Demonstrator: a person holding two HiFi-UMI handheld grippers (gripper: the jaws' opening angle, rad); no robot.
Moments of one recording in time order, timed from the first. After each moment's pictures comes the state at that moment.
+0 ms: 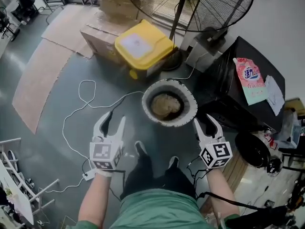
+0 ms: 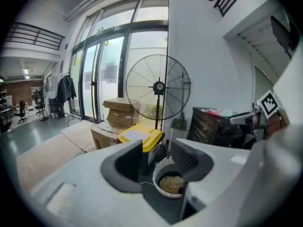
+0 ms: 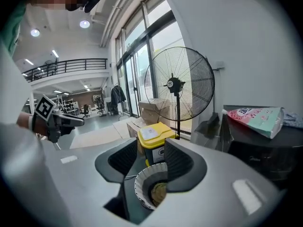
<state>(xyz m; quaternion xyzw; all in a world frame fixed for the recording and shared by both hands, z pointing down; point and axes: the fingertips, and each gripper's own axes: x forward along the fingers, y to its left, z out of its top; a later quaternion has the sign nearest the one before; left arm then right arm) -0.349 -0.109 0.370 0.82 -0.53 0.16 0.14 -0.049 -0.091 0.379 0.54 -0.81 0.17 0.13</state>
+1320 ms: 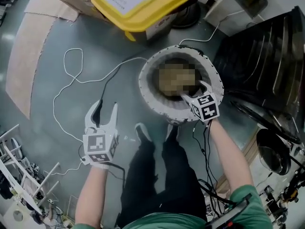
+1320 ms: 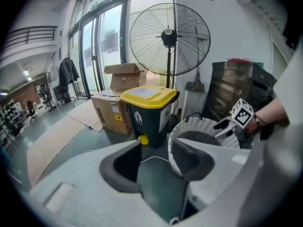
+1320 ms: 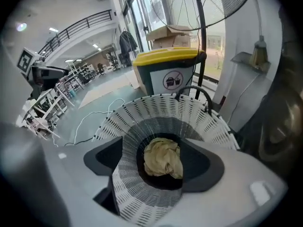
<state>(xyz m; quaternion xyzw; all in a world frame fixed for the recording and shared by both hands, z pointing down) -0.348 -0.220 0.718 0.76 -0.55 0.28 0.20 -0.057 -0.254 0.881 0.37 -0.80 0.29 0.37</state>
